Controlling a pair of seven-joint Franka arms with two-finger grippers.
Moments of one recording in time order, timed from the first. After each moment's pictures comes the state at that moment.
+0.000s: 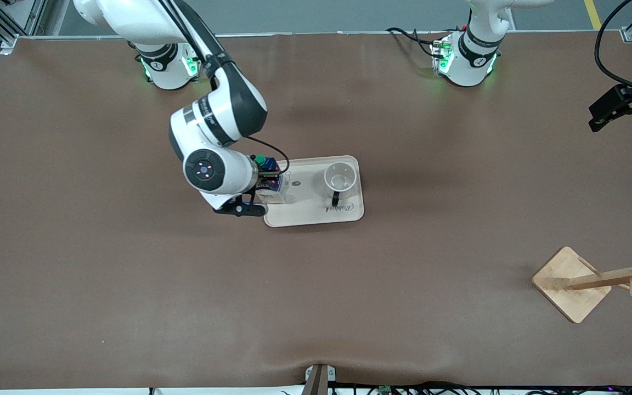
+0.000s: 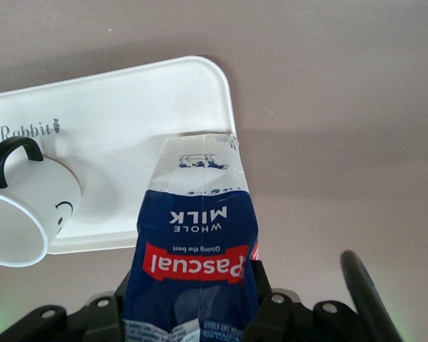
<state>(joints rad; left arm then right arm) -0.05 -0.04 -0.02 -1.48 0.10 1.46 -0.19 0.67 0.52 -0.13 -1.54 0.34 1.76 0.50</state>
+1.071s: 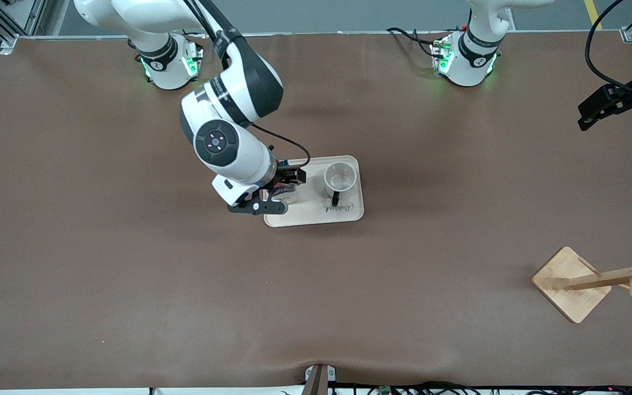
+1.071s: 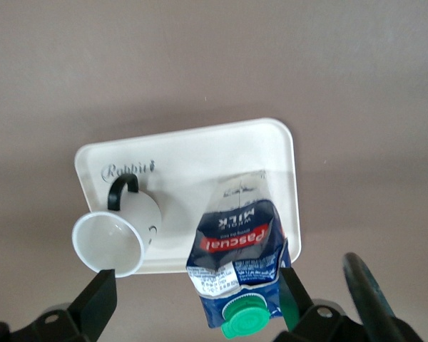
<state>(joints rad) -0.07 -0.04 -0.02 -1.49 0.09 1.45 -0.19 0.70 0.52 -0.16 -1.37 0.34 1.80 0.55</state>
